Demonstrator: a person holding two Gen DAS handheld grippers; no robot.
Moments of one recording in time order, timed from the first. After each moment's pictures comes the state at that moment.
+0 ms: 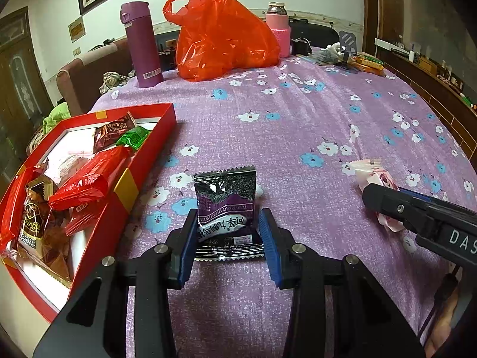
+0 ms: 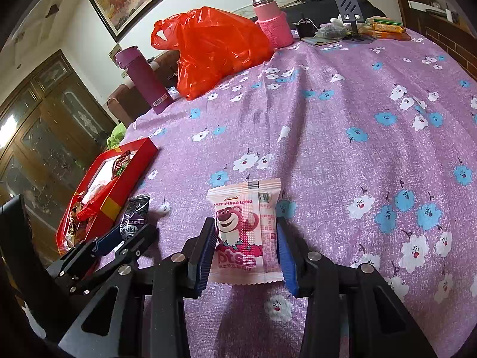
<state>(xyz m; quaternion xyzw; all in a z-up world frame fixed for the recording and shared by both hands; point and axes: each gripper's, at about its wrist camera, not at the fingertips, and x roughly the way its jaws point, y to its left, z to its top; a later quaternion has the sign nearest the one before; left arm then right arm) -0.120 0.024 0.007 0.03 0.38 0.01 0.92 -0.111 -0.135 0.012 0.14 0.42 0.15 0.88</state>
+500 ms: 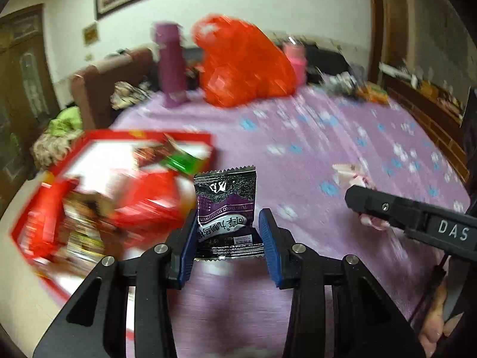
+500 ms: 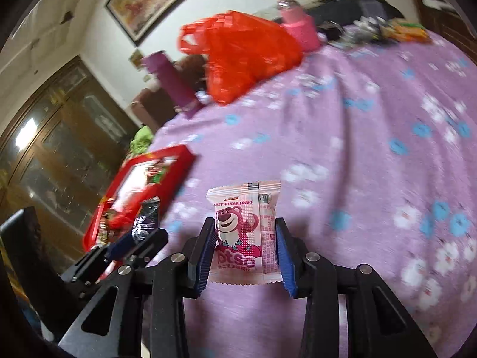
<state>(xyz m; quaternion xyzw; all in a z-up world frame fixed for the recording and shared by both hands) -0.145 0.075 0.053 0.01 0.33 0.03 0.94 -0.108 -0.105 0.035 0.17 0.40 0.21 0.88</state>
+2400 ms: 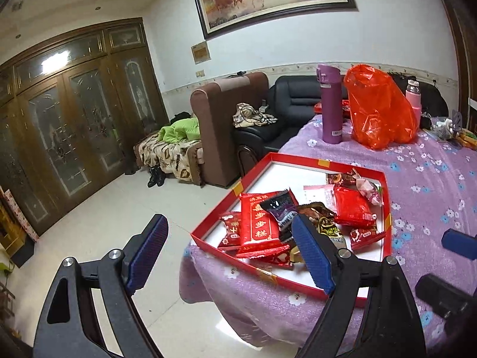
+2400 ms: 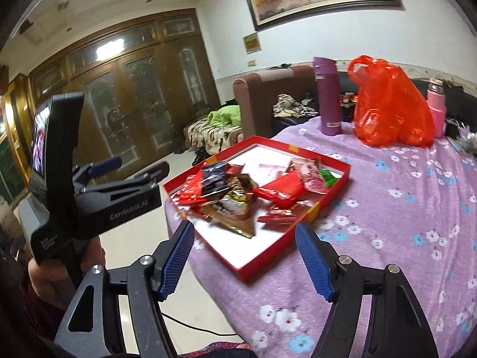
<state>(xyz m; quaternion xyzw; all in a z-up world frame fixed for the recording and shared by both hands) -0.233 0.210 0.105 0.03 0.26 0.28 0.92 -0.199 0.055 0.088 -0.02 0.29 0.39 0.87</state>
